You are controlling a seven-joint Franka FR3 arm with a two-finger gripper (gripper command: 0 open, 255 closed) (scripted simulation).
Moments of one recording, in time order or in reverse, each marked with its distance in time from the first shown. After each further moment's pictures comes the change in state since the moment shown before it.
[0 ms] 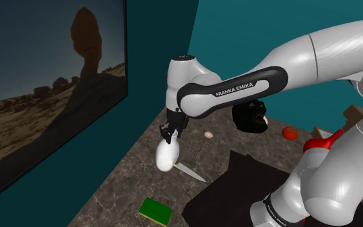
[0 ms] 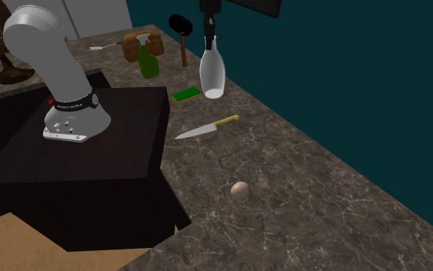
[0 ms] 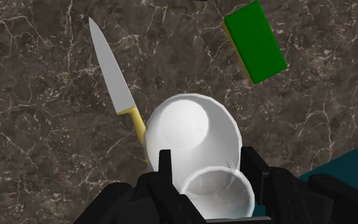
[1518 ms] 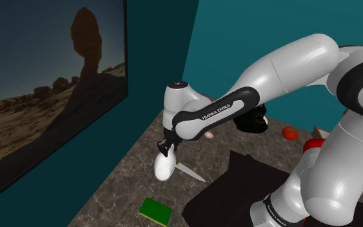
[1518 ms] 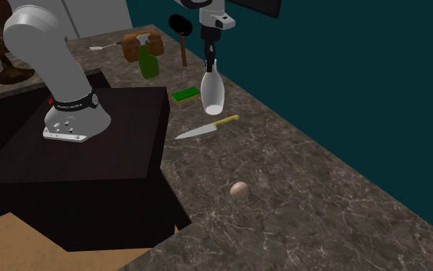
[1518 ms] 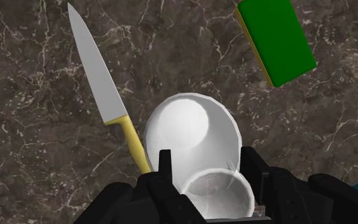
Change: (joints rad) arm 0.002 0.159 -0.004 -0.072 -0.029 0.230 0.018
